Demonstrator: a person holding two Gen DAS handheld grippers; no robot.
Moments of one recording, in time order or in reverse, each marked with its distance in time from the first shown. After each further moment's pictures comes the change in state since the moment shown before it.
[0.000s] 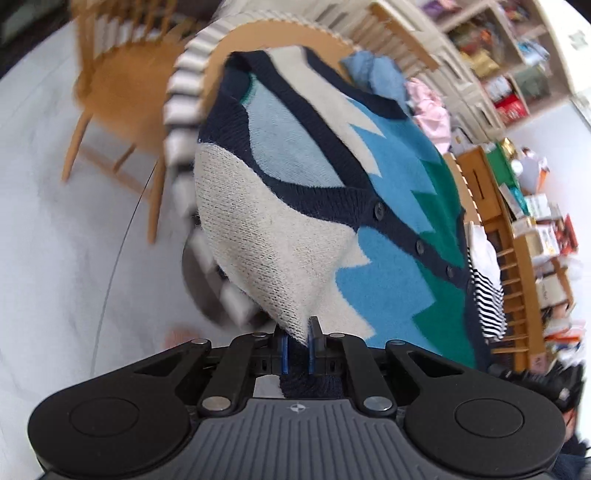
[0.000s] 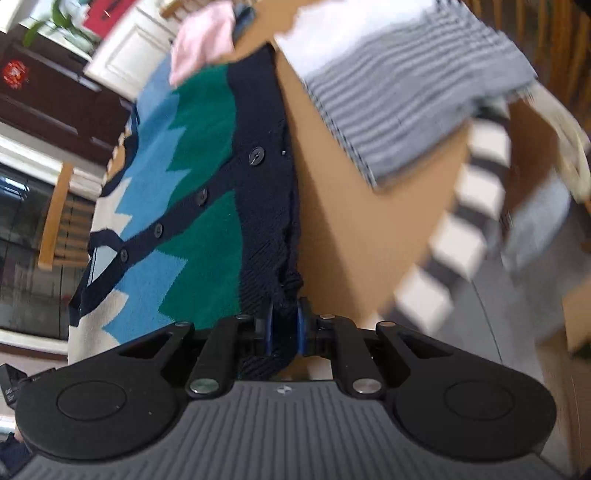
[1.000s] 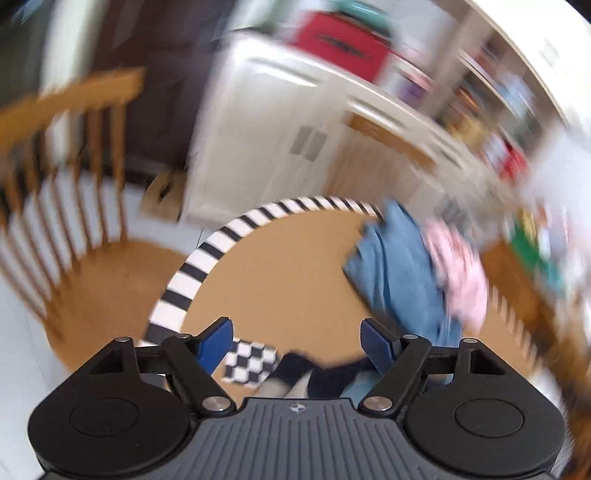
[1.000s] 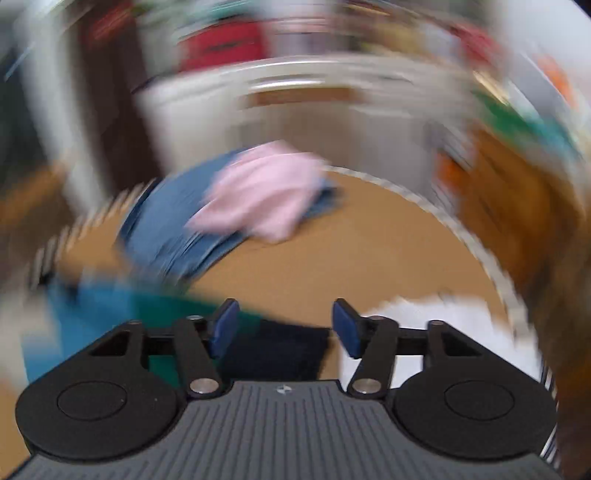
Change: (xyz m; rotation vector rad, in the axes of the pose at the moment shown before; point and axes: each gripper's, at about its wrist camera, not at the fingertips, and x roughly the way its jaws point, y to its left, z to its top) left arm 0.058 -0.078 0.261 0.473 -0.365 0.138; right arm 0.072 0.125 0.171 -0.847 -0.412 -0.222
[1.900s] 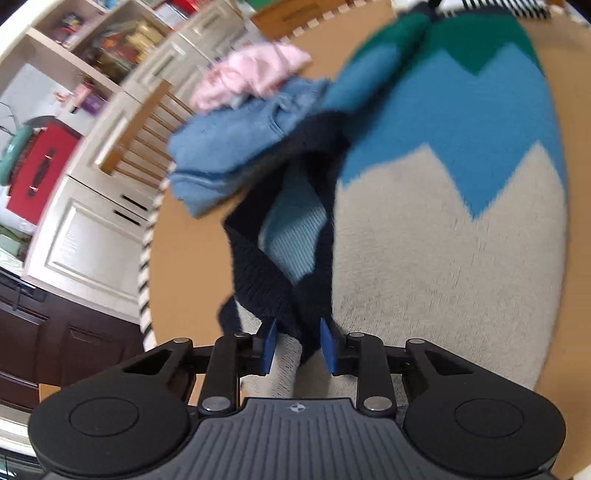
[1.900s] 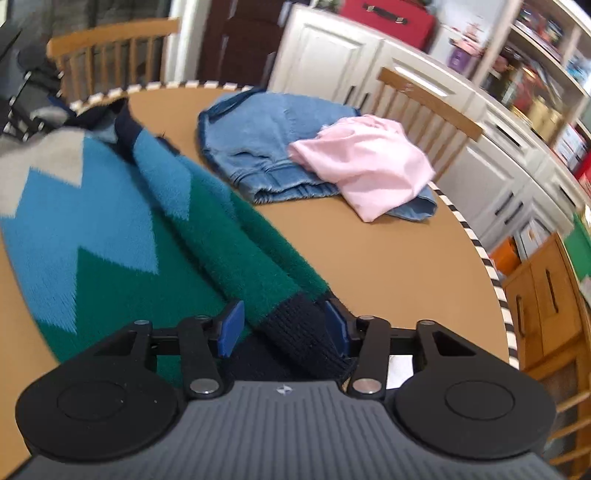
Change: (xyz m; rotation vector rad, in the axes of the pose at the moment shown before) left arm 0.061 -0.086 -0.107 1.235 0.185 0.060; right arm 0.052 0.053 -0.010 -0.405 0.132 0.046
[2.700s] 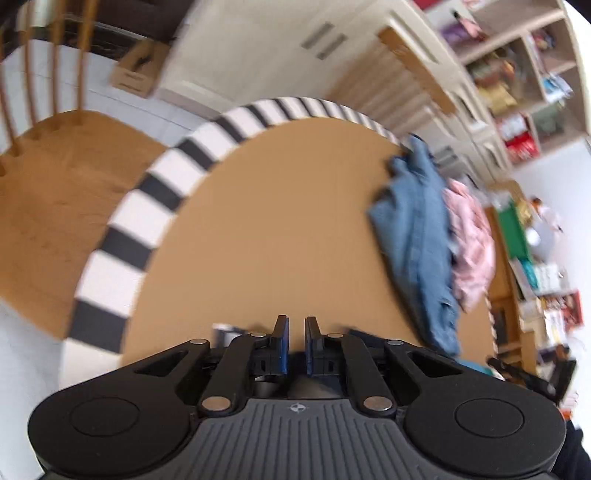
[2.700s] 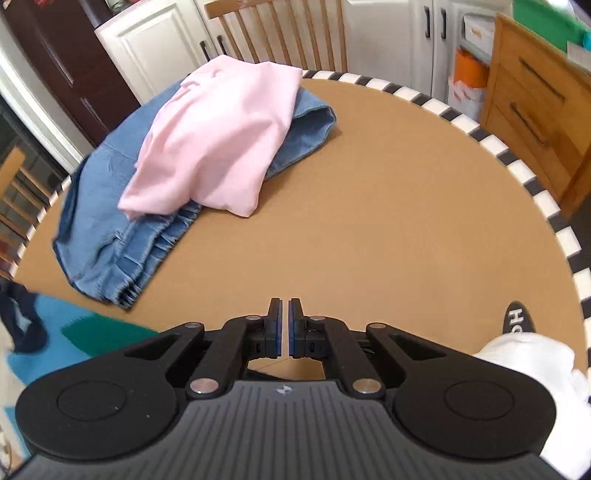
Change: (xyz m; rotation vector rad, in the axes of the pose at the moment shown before) left arm 0.104 0.191 -0.119 -1.570 -0.017 -0.483; right arm 0.089 -0.144 0.022 0.669 0.105 0.057
